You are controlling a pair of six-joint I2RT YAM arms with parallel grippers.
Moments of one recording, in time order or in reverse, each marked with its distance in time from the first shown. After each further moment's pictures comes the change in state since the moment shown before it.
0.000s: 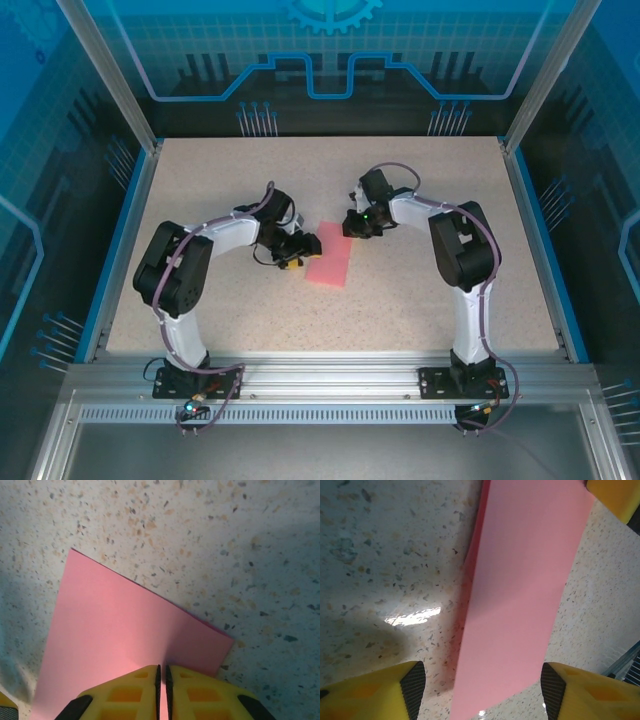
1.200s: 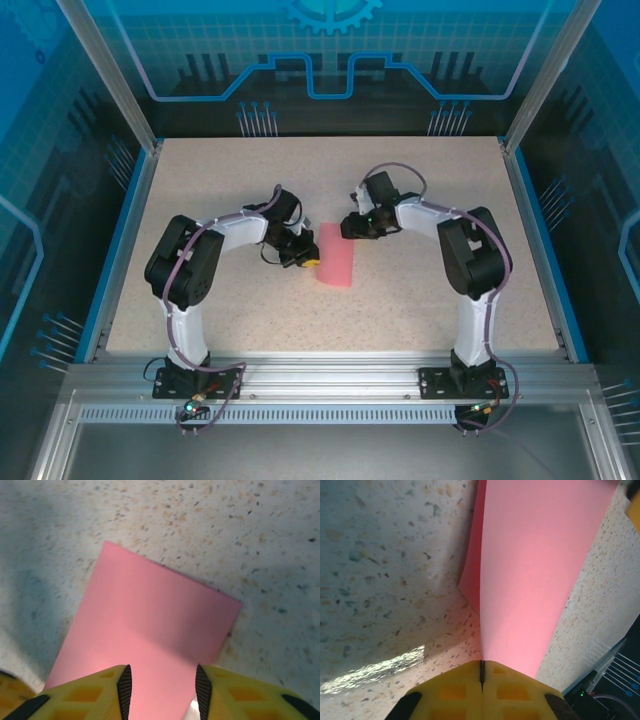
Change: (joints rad) left arm -0.029 0.068 0.051 0.007 0.051 -0.086; right arm -0.001 -0.156 -0.159 0.105 0.010 -0.099
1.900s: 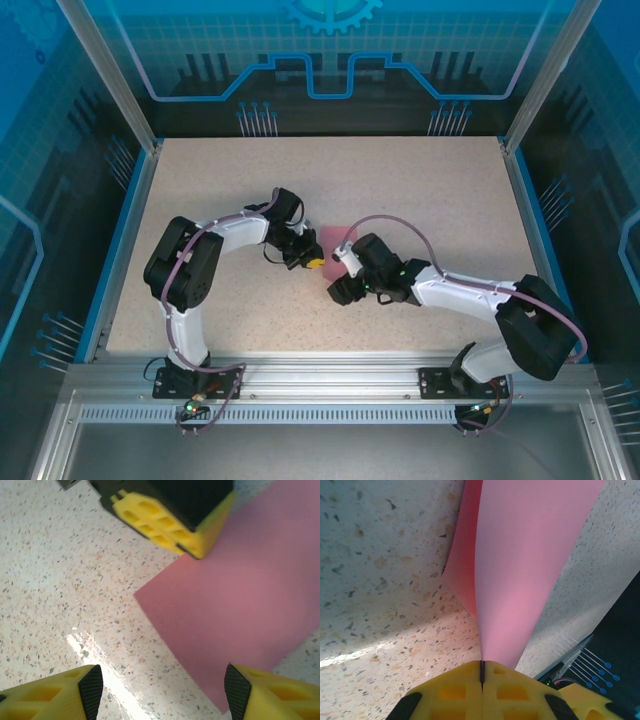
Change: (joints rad) left arm -0.013 -0.012 0.000 0.000 0.076 -0.135; right arm 0.403 -0.527 -0.535 0.184 0.264 -0.172
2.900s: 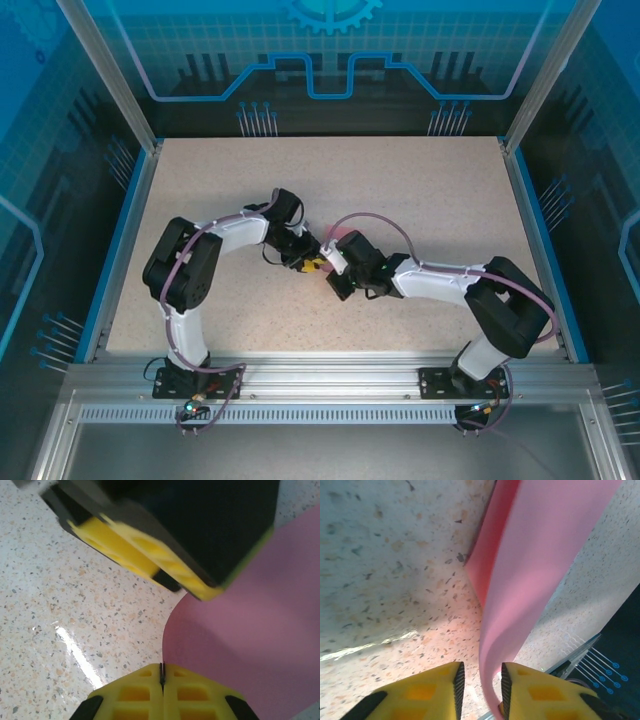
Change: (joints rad) left arm 0.006 -0.020 0.003 -0.061 -0.029 0.034; right arm -0.001 0.167 0.089 0.050 0.013 -0.056
